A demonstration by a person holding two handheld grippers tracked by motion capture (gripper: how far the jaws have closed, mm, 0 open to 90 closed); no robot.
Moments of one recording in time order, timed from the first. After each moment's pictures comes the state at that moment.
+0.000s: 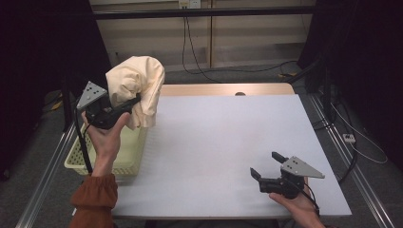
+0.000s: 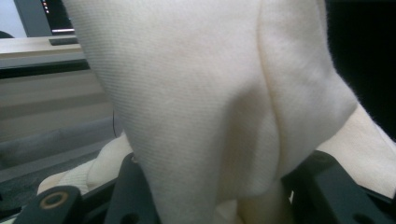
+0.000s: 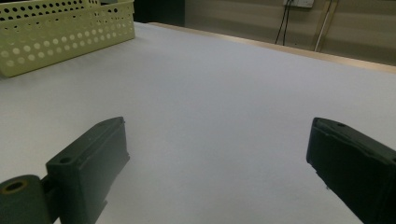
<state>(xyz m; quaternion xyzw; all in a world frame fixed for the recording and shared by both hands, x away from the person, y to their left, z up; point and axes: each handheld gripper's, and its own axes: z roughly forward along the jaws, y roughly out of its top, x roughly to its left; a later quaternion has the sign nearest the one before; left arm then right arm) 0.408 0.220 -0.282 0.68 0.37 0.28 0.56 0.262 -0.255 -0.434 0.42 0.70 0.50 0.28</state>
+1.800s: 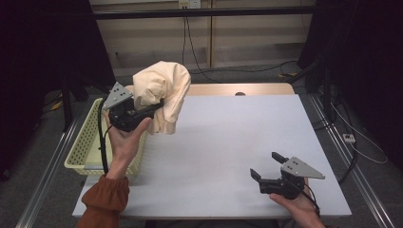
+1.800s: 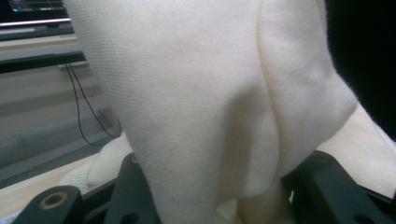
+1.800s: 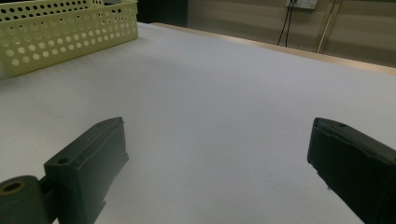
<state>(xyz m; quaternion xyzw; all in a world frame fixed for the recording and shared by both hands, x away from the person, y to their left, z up) 0.402 0.167 -0.286 0.72 0.33 0.24 0.56 0.260 -0.255 -0.433 0.41 0.70 0.50 0.28</state>
